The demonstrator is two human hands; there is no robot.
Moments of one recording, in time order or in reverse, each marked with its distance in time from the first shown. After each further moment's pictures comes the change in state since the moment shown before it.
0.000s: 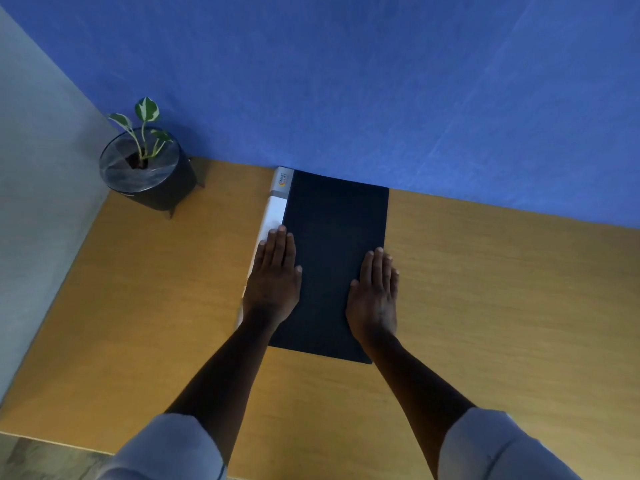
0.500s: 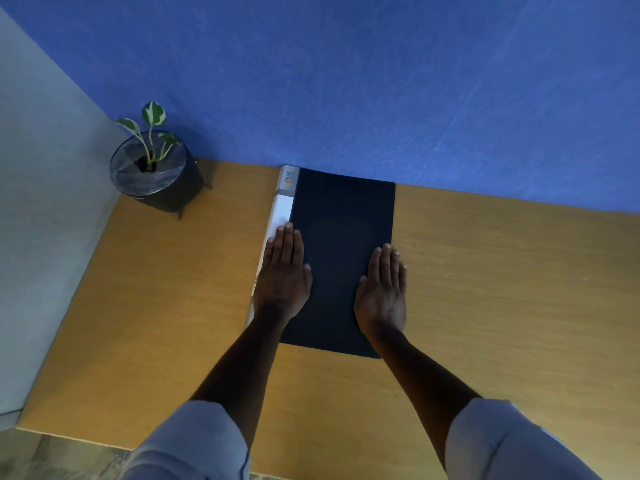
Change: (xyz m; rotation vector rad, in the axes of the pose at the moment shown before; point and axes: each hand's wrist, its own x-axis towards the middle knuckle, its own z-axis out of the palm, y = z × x) left_hand 0.002 0.002 -0.003 0.020 -0.012 -0.007; right_hand 0.000 -0.002 0.003 -0.025 0.013 0.020
